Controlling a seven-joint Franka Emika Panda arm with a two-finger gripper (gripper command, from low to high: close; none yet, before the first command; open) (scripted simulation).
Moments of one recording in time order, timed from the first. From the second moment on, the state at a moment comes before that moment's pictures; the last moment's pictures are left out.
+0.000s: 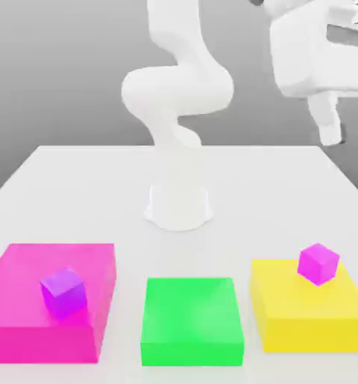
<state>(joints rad) 0.31 -0.16 0.09 -2.30 0.03 2.50 0.32</state>
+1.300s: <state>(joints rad) 0.60 0.40 0.07 -2.26 -0.47 2.76 -0.01</state>
